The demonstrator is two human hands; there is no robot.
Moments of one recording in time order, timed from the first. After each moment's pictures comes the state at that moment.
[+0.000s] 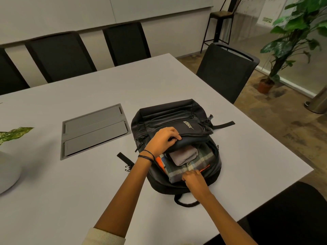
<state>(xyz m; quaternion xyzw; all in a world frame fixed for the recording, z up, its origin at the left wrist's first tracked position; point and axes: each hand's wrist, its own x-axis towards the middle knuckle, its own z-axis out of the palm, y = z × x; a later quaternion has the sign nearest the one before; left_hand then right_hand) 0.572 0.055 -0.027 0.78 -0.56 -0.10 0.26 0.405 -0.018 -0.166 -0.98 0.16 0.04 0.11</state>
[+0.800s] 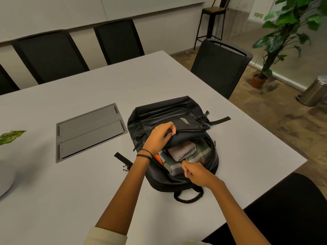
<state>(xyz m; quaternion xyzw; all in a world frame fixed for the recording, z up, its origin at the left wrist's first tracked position) 0.570 0.056 -0.032 0.77 -0.52 -0.10 0.36 0.398 -0.040 -0.114 -0.94 0.12 0.11 0.29</state>
